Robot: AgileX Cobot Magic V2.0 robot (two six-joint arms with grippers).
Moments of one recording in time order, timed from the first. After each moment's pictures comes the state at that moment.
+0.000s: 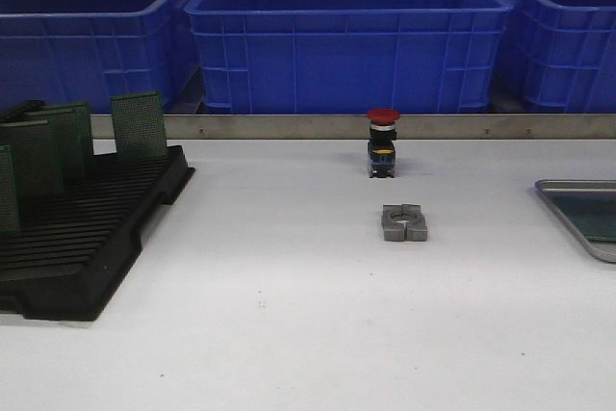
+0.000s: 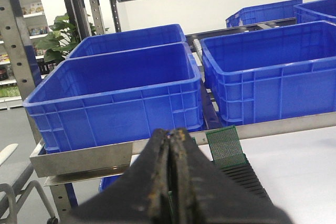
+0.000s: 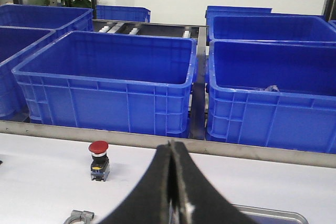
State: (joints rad) left arm -0.10 0.06 -0.22 0.11 0.14 -0.03; right arm -0.14 0.25 -0.36 0.86 0.24 -0.82
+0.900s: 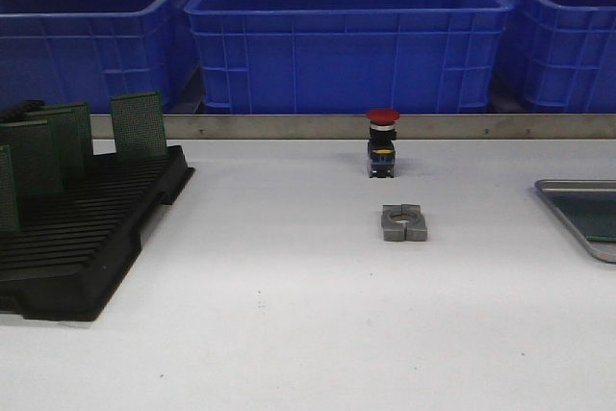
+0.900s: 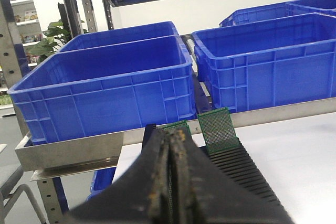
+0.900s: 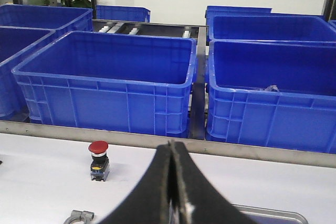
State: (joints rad) left arm -0.10 -0.01 0.01 0.11 -0.05 -0.03; right arm -0.14 0.25 -0.36 0.86 0.24 -0.82
